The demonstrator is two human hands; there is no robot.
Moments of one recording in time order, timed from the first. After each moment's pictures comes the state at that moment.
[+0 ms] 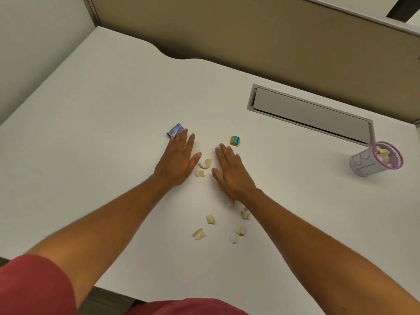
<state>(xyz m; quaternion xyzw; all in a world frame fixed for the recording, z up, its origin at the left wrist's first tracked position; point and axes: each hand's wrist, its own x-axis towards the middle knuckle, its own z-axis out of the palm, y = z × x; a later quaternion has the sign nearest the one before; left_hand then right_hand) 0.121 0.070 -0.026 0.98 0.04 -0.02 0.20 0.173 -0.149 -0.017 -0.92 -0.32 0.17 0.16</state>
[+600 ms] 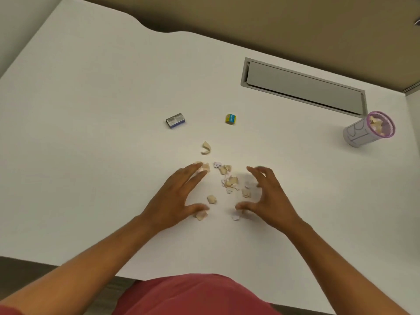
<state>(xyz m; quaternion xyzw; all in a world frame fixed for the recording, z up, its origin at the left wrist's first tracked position) -0.007 0.034 -0.021 0.94 -0.12 0.01 0.31 0.074 -0.252 0.028 -0.93 -0.12 0.21 0.28</state>
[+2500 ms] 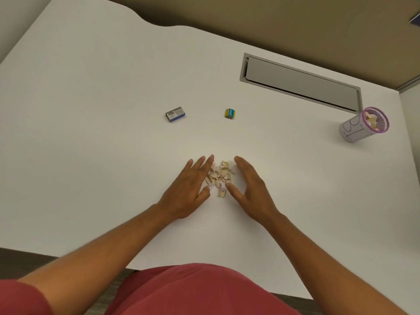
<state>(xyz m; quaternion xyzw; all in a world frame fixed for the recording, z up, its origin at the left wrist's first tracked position) 0.008 0.007 -0.031 0.93 -0.12 -0.06 0.34 0.058 -0.220 0.007 -0.91 -0.17 0.15 0.34</state>
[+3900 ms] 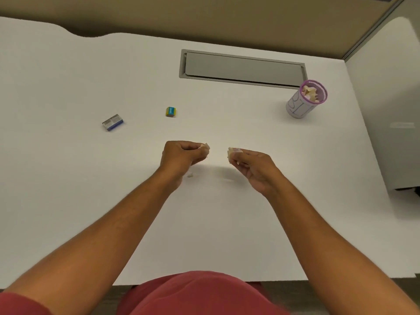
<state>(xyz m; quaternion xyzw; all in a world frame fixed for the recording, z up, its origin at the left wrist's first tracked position) 0.099 -0.130 0.053 0.64 0.24 -0.12 0.72 0.116 -0.344 0.059 -0.58 0.24 0.23 0.75</state>
